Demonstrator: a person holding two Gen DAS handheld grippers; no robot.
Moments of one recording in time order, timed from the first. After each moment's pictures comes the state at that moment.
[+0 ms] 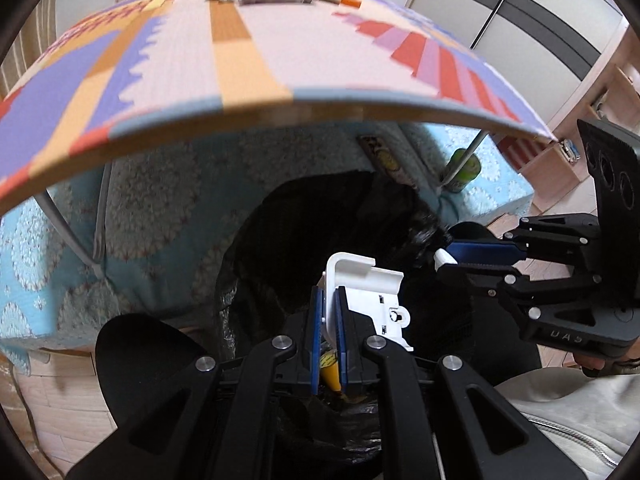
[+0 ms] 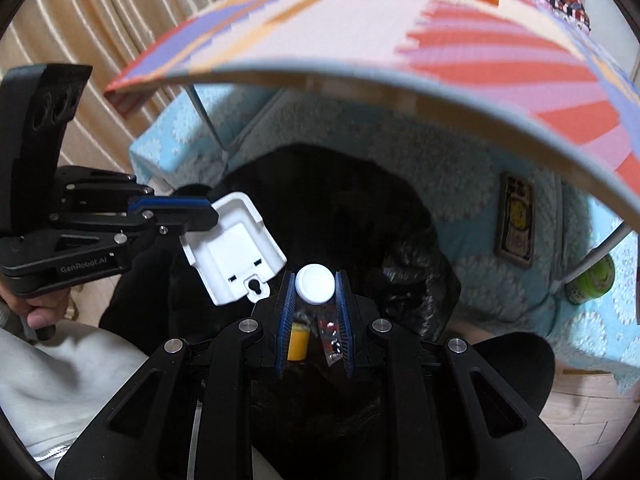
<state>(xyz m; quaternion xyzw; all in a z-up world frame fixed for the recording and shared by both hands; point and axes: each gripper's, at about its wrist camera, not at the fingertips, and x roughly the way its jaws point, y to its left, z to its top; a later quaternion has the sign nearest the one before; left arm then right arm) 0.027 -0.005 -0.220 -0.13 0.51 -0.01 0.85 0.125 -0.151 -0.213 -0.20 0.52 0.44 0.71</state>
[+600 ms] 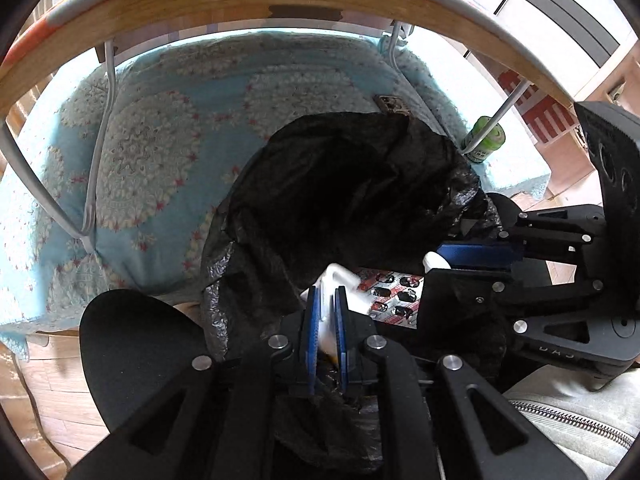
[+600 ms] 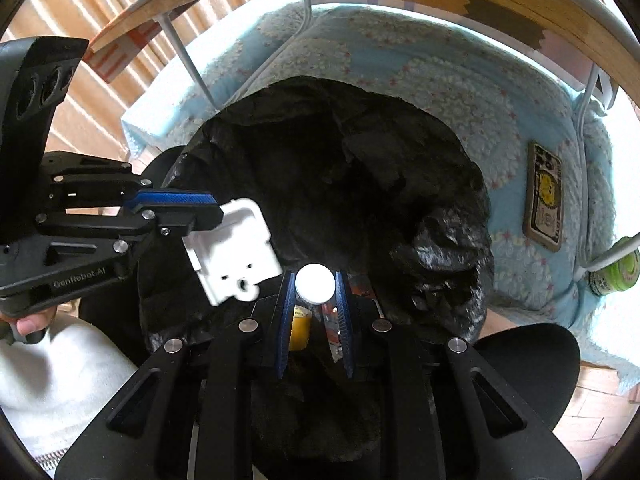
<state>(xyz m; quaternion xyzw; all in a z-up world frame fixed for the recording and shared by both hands) 0.034 -0.004 -0.262 -0.13 0.55 -0.01 0.82 0.124 -0.131 -0.258 -0.22 0.55 0.44 0.68</state>
